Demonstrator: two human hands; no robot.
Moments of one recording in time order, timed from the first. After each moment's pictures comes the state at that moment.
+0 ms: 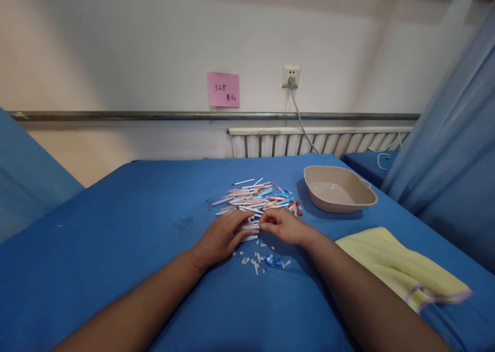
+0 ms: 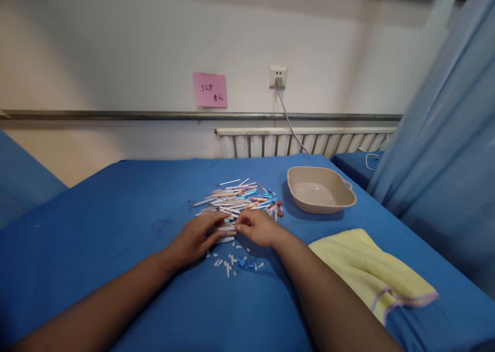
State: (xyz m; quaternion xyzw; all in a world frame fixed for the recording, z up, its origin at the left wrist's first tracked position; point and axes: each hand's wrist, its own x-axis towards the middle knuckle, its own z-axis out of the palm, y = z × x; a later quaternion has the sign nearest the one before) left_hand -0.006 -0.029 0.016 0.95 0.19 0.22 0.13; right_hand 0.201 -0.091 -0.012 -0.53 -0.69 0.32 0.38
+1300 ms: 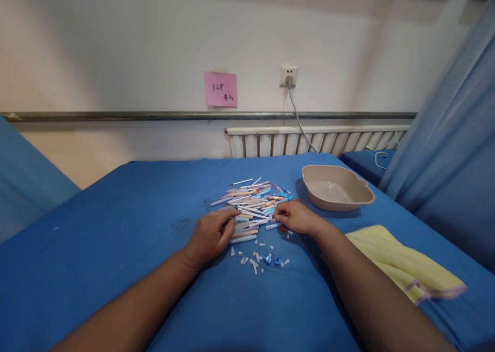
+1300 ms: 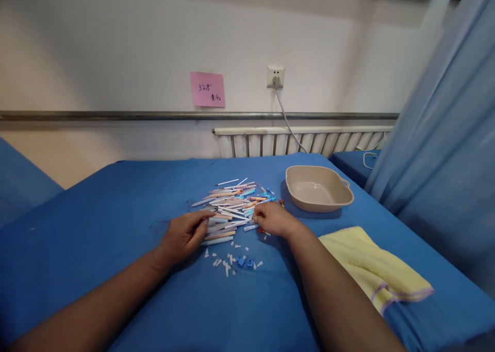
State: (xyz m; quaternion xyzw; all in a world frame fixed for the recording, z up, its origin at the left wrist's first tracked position) left_hand -0.018 -0.024 0.015 0.92 0.24 0.31 0.06; right_hand 0.244 -0.091 -0.012 -0.61 -0.72 0.20 0.28
